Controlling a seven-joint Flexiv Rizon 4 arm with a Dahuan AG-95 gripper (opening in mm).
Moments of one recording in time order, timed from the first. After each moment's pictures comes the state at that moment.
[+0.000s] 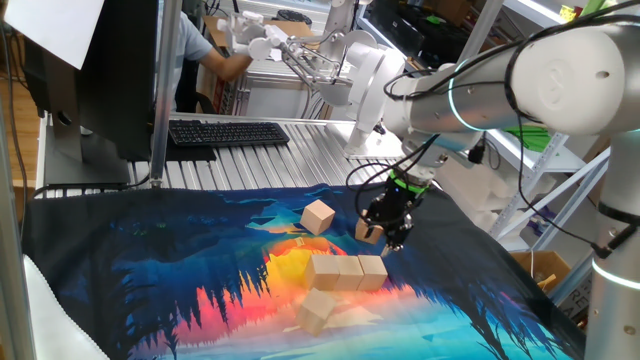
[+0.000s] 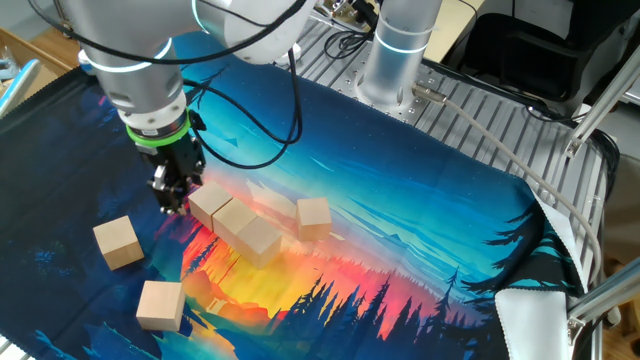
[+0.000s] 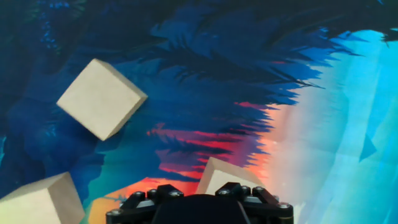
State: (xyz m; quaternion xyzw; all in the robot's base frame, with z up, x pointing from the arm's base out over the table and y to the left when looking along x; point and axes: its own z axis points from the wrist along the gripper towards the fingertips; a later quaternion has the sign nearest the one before) arm 0.595 -0.143 0.078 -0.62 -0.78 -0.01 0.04
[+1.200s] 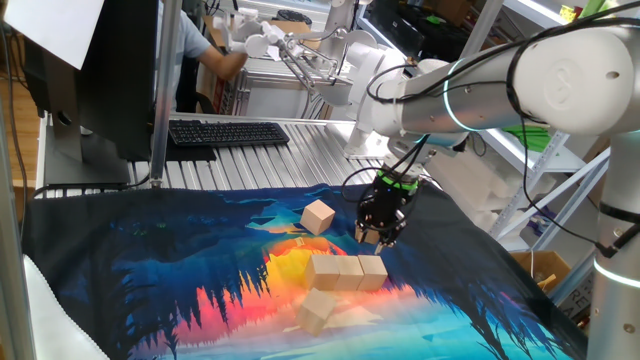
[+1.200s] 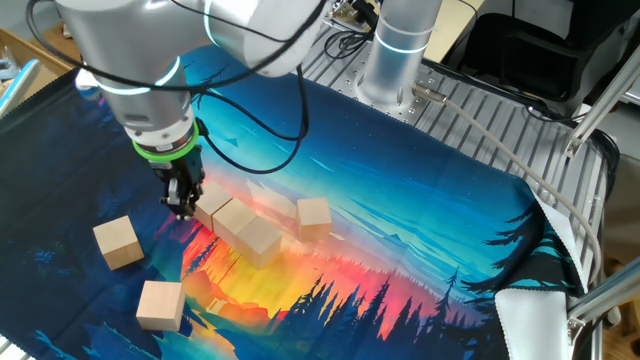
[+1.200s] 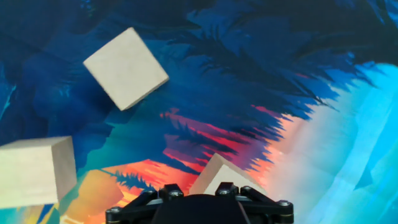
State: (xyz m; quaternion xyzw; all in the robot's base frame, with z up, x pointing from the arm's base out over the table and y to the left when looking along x) arm 0.594 -0.133 0.077 -0.51 -0.86 0.02 0.05
